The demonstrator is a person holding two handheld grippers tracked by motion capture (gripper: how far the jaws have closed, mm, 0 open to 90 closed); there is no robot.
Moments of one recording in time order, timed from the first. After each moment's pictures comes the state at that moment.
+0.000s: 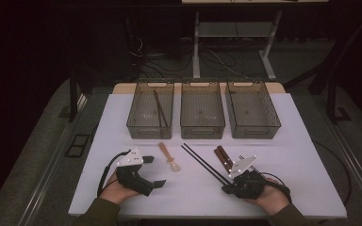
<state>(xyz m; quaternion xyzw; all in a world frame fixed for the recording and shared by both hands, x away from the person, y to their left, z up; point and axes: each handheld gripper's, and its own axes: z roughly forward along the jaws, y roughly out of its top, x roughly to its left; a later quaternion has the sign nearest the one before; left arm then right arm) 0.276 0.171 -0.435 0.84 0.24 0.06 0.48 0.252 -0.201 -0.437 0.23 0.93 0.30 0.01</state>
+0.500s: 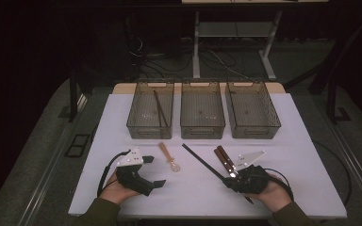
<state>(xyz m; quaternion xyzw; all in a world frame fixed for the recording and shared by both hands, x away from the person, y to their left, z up) 0.276 0.171 -0.435 0.84 0.25 0.06 0.48 0.260 -0.211 -0.427 0.27 0.90 0.34 0.03</state>
